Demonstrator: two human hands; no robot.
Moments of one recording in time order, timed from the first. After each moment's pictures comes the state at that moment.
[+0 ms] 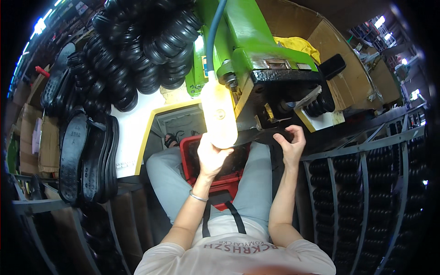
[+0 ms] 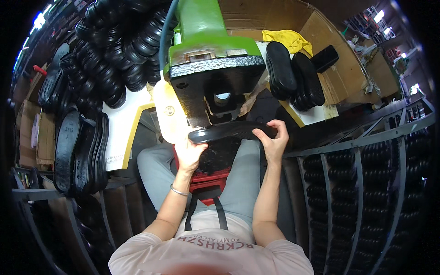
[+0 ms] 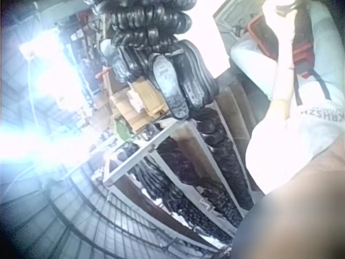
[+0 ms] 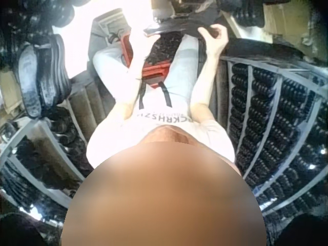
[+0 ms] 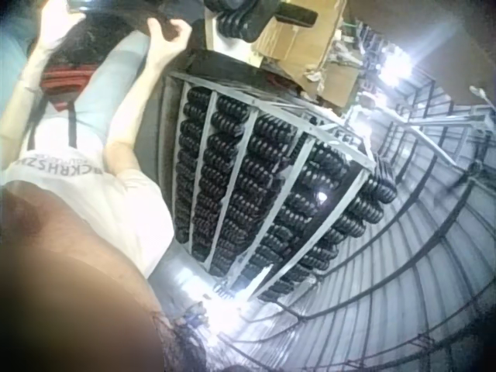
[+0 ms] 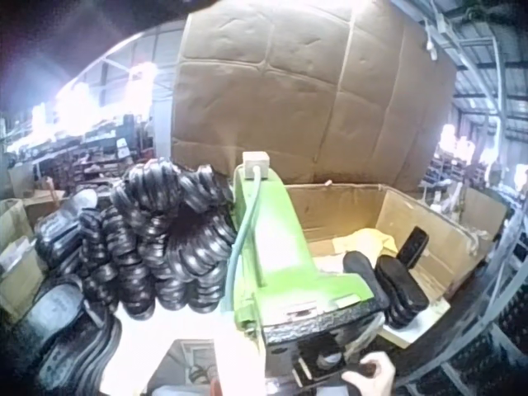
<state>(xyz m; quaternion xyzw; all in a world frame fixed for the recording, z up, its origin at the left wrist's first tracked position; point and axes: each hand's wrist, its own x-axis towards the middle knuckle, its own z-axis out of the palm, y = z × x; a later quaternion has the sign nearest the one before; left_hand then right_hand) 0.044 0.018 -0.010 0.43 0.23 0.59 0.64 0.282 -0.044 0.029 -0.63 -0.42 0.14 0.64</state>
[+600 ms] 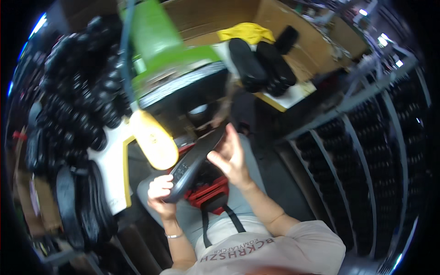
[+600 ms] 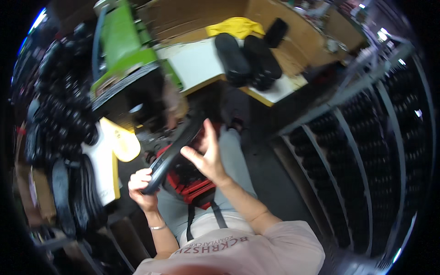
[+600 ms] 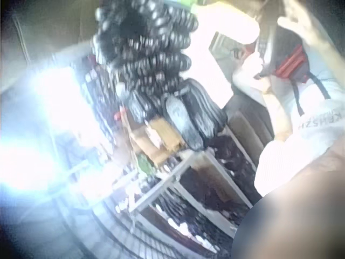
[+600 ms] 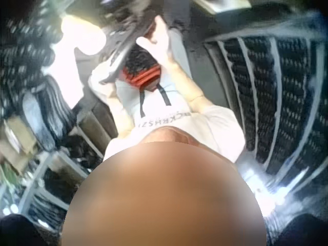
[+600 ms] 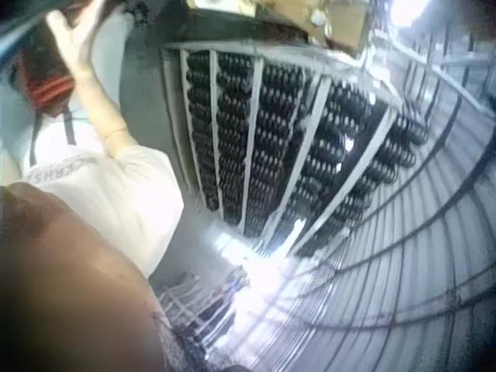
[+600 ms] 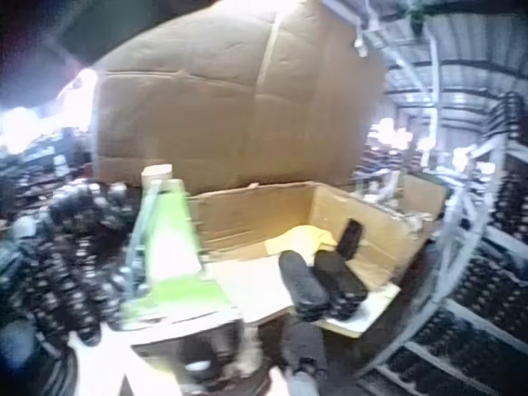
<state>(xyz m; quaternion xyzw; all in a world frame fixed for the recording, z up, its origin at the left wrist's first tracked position) -0.043 0.000 0.004 0.62 0.19 0.64 0.41 0.165 -0.049 0.063 -0.43 -0.29 0.42 0.74</state>
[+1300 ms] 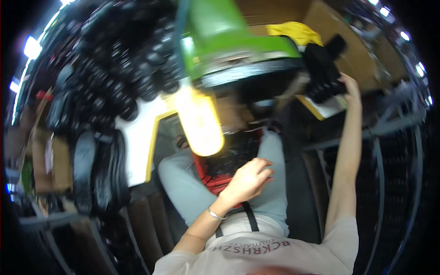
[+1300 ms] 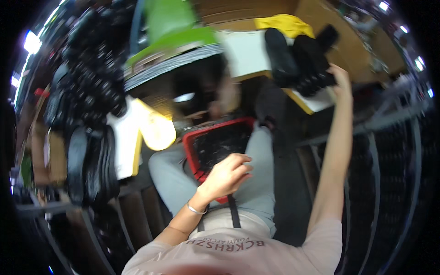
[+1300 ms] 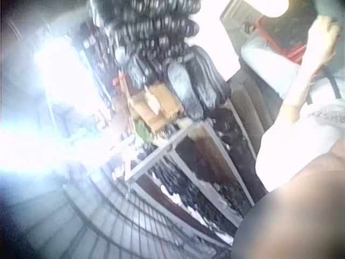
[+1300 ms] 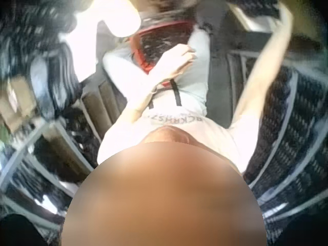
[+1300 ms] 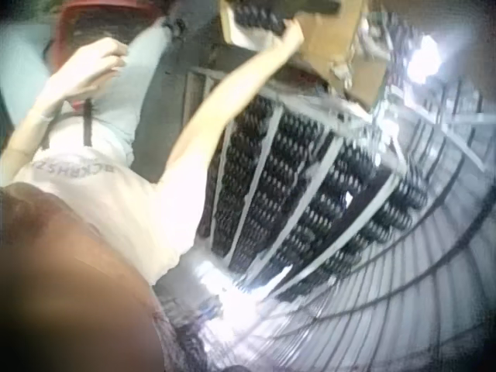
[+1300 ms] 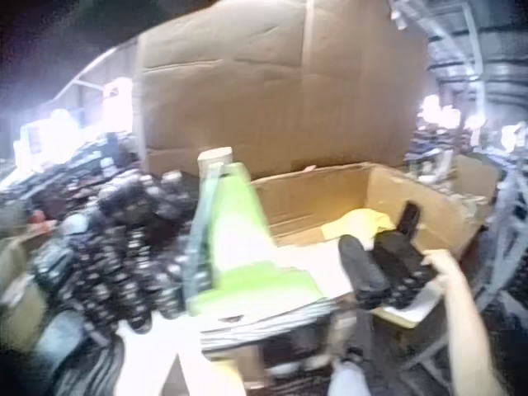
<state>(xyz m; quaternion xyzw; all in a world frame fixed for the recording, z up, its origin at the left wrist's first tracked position) 0.060 -0.032 0.055 0.88 0.14 0.30 0.34 0.588 0.037 0.074 -0.69 -0.23 0.30 0.62</state>
